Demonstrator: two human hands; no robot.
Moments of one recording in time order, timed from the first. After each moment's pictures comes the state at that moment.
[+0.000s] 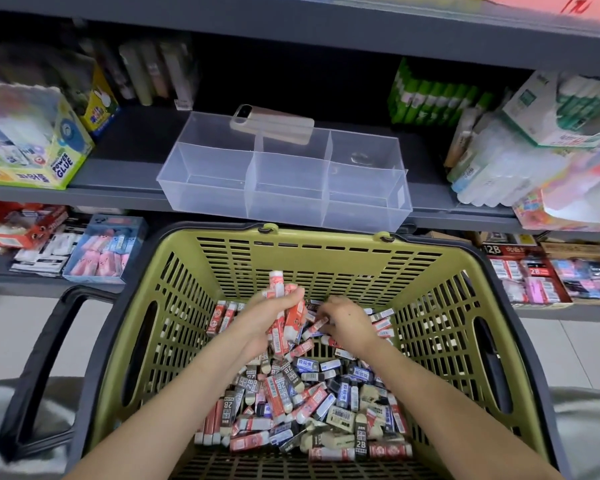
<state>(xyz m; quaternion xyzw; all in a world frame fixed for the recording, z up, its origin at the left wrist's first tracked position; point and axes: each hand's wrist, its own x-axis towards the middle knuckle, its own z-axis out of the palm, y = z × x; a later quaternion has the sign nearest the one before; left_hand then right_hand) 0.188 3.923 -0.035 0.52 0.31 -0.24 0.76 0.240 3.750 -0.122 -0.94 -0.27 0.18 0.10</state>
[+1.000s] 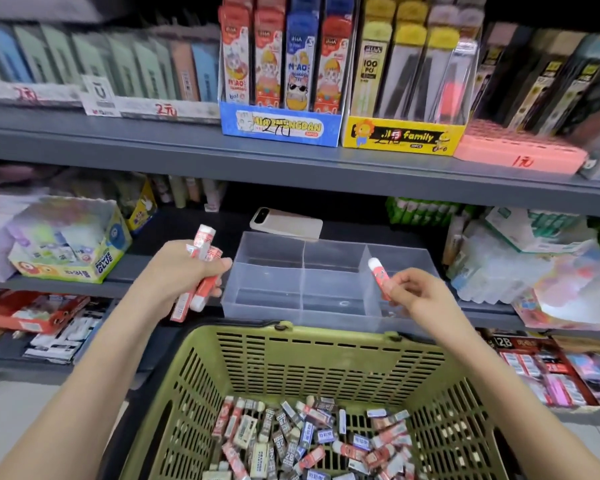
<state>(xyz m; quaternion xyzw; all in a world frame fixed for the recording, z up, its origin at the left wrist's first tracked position) 0.258 4.060 0.107 0.75 0.25 0.05 0.61 0.314 3.738 0.090 -0.84 -0.09 0.05 0.54</state>
